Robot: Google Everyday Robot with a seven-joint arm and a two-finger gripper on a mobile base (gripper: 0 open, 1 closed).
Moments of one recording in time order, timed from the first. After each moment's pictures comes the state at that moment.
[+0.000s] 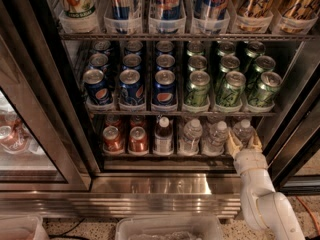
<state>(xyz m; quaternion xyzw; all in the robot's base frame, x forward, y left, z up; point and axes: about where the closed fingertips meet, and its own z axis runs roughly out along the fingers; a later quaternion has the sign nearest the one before) 0.605 -0.304 0.645 -0.01 0.67 -0.01 0.74</state>
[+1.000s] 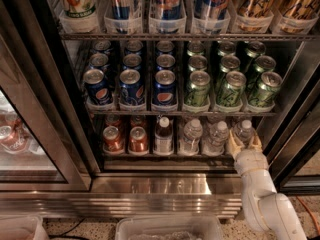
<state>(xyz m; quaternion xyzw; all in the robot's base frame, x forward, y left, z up) 0.601 -0.301 0.654 -0.02 0.66 -0.01 0.75</state>
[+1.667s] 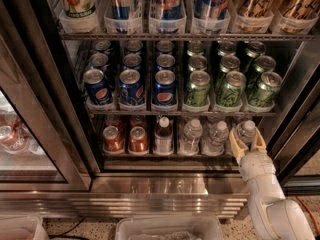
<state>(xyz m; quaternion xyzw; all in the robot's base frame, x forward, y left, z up) 0.573 -0.292 0.687 -0.07 0.63 0.01 0.78</state>
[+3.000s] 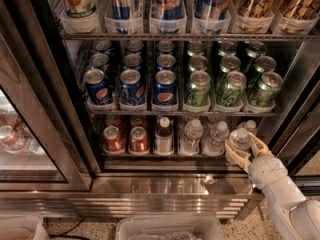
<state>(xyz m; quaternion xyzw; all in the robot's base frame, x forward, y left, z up) 0.542 -0.273 0.705 -0.20 0.63 0.03 0.75</state>
